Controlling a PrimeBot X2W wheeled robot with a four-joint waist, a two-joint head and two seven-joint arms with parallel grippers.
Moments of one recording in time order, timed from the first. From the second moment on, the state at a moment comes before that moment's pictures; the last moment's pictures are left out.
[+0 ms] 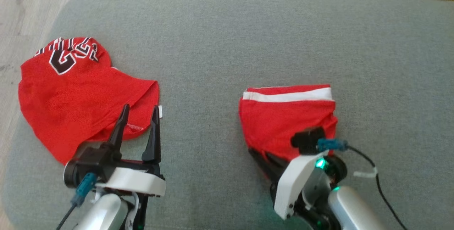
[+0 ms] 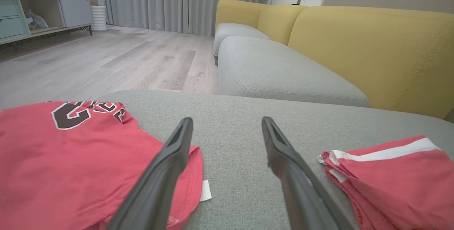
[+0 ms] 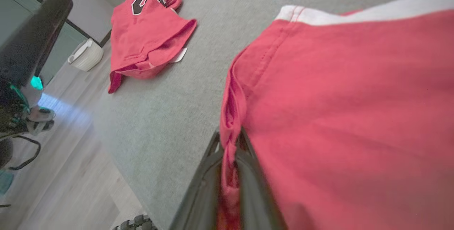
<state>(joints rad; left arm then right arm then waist) -0.20 0.35 -0.55 0.10 -0.58 0.24 -0.21 -0.14 -0.07 0.47 0.13 0.47 0.13 0.43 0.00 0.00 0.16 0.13</state>
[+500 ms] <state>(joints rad) -0.19 0.34 -0.54 0.12 -0.58 0.26 -0.23 -0.14 -0.08 0.35 -0.01 0.41 0.13 0.10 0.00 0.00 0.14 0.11</state>
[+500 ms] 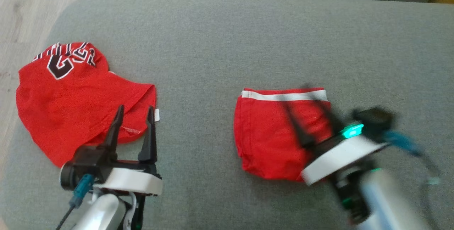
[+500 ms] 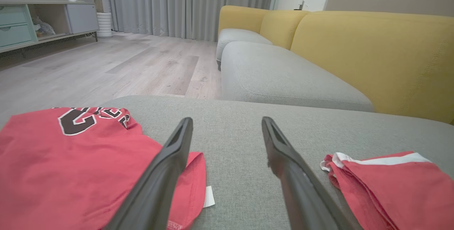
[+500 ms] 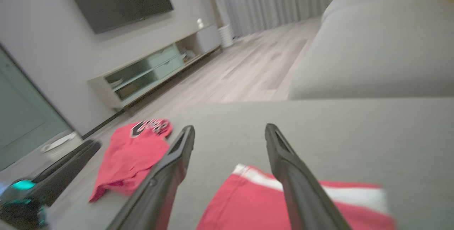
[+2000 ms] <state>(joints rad) 0.05 0.47 -0.54 0.01 -0.58 0.35 -0.14 0.24 -0.04 -0.01 -0.24 0.21 0.13 0.18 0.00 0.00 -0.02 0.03</state>
